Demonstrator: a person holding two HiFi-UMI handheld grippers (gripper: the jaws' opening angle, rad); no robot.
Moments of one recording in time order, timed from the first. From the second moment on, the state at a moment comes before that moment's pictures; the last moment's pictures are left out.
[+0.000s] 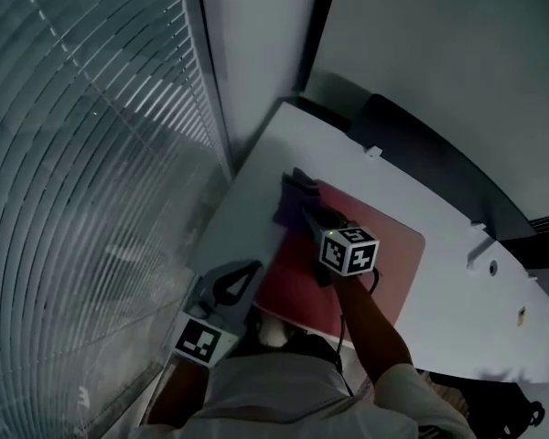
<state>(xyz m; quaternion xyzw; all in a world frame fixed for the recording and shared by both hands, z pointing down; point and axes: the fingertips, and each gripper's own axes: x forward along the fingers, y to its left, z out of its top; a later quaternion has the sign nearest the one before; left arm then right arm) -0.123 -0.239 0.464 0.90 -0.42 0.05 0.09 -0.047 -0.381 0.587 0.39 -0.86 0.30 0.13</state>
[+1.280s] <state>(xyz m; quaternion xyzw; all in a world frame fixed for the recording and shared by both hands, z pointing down) 0.004 -0.263 0.447 0.93 -0.35 0.06 0.11 0.212 -0.377 0.705 0.54 -0.69 0.44 0.19</state>
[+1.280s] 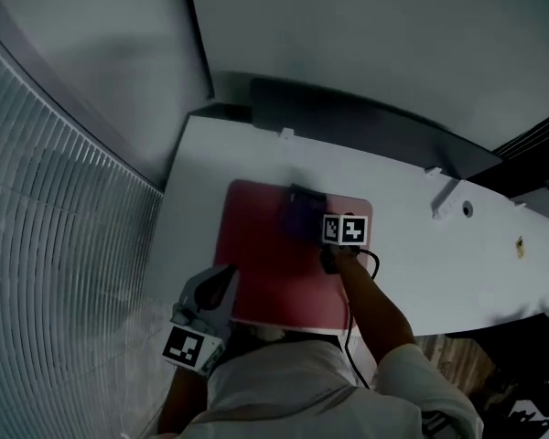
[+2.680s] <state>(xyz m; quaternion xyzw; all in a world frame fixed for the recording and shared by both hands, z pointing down) 0.037 -0.239 0.411 0.94 -0.32 0.04 0.10 0.310 -0.243 0.569 0.66 -0.68 0.28 0.18</state>
